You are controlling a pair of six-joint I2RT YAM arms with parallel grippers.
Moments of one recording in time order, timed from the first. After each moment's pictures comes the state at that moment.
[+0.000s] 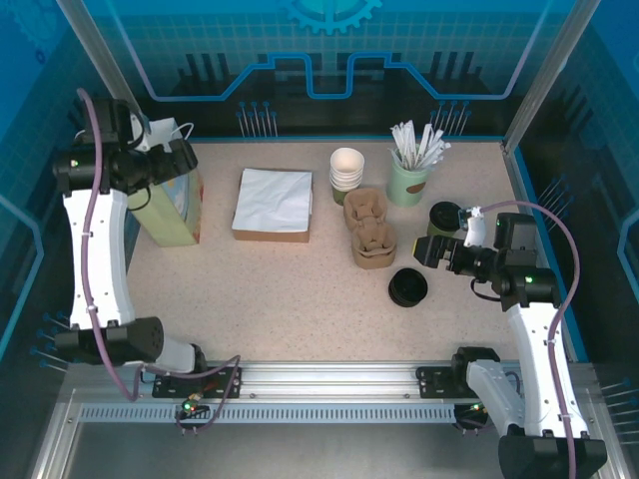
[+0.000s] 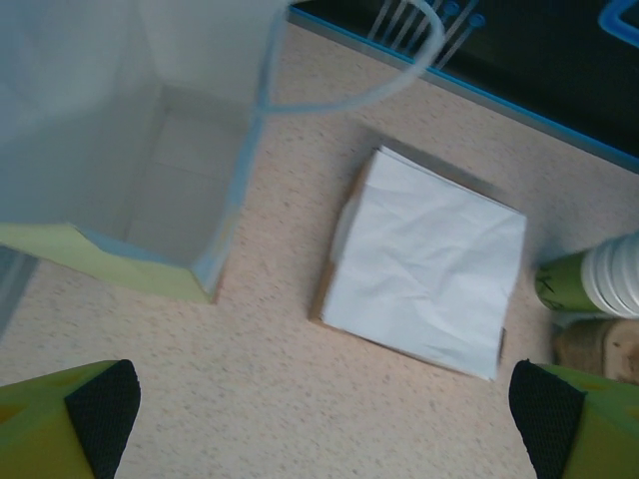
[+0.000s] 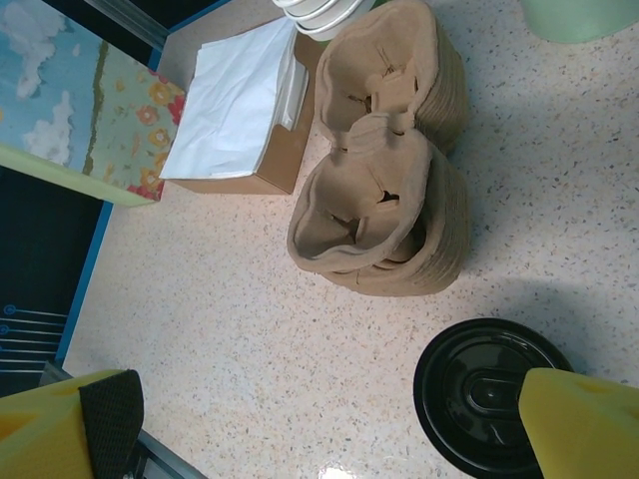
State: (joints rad) left arm 0.20 1.47 1.96 -1.33 0.09 -0.29; right arm -0.07 0.80 0.89 -0.88 -0.65 0.25
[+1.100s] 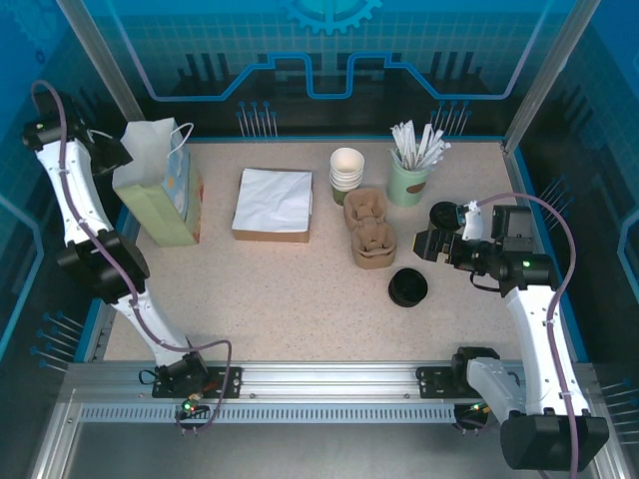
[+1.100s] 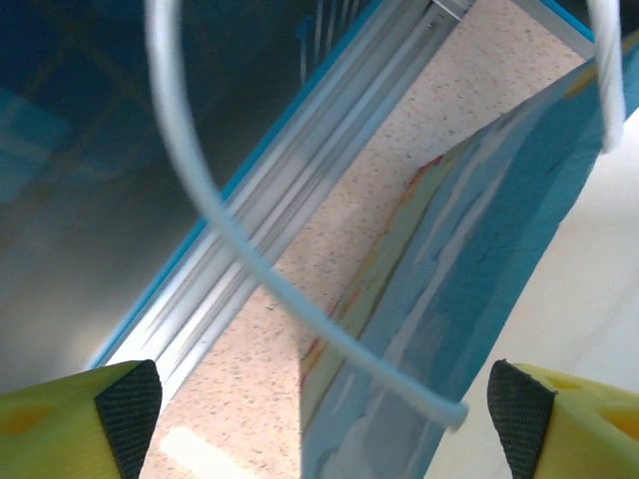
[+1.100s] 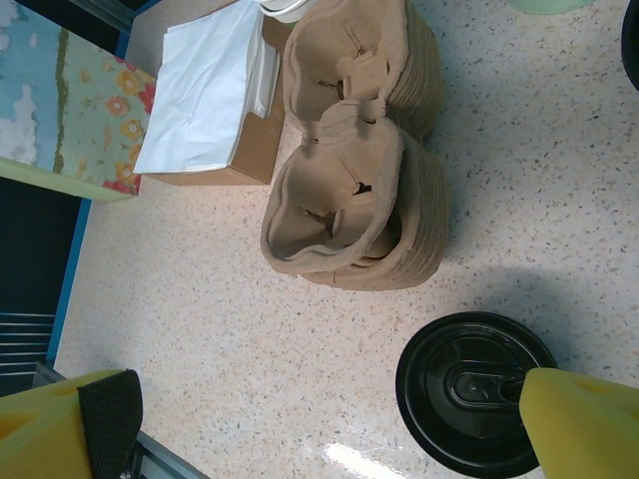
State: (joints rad) left arm 0.54 1.98 2.26 -1.33 0.01 -0.20; right arm -0.07 0.89 0.93 -0.90 -0.63 0.24
